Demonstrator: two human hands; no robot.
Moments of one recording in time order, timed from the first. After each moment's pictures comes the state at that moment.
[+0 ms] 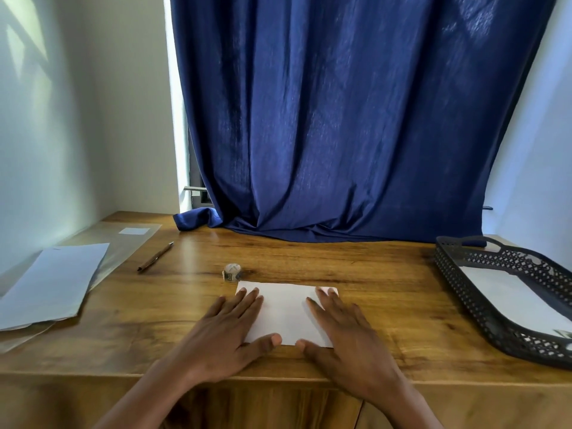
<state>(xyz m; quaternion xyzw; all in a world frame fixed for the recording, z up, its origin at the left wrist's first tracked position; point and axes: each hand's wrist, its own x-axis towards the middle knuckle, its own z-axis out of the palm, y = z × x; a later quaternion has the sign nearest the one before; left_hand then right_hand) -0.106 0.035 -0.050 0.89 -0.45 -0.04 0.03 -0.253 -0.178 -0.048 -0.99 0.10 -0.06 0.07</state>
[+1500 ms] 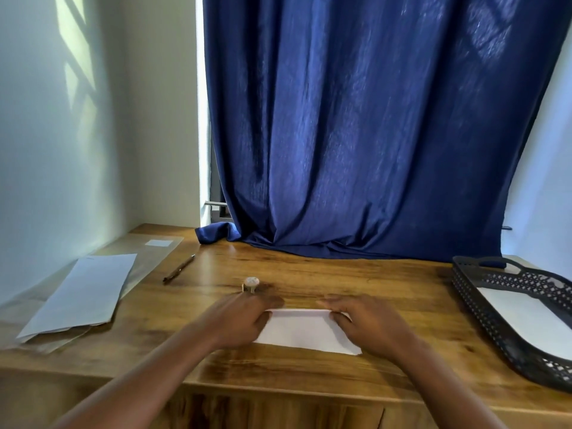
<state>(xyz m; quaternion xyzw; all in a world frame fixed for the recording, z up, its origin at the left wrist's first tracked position) -0.077 0.035 -0.008 0.86 -0.50 0.04 0.10 -0.219 -0.201 0.003 -0.99 0.05 -0.09 0.03</state>
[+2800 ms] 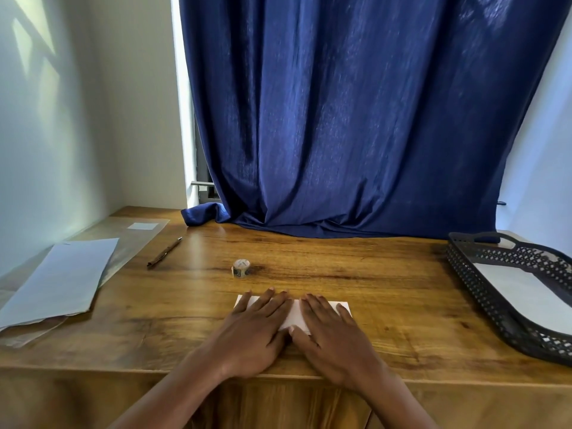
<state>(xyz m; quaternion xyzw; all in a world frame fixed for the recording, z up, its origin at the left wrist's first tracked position) -0.110 0.012 -0.058 0.87 -0.50 -0.02 0.05 -0.222 -0.146 -0.047 -0.99 0.10 0.02 0.08</state>
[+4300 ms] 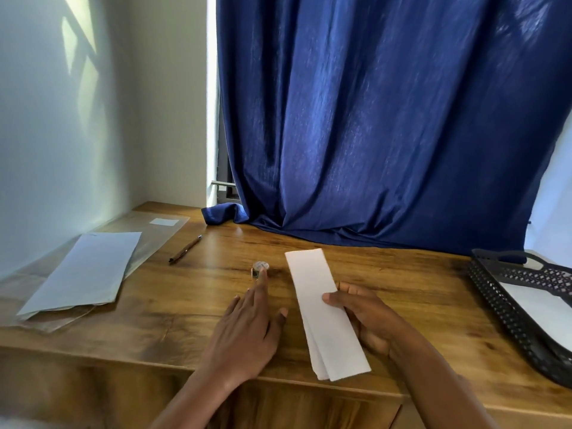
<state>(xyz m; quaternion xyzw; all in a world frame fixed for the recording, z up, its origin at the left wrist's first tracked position) -0.114 0.039 -0.062 0.90 -0.34 0.05 0.25 -0.193 -0.172 -0.009 -0.70 0.16 -0.01 0.69</state>
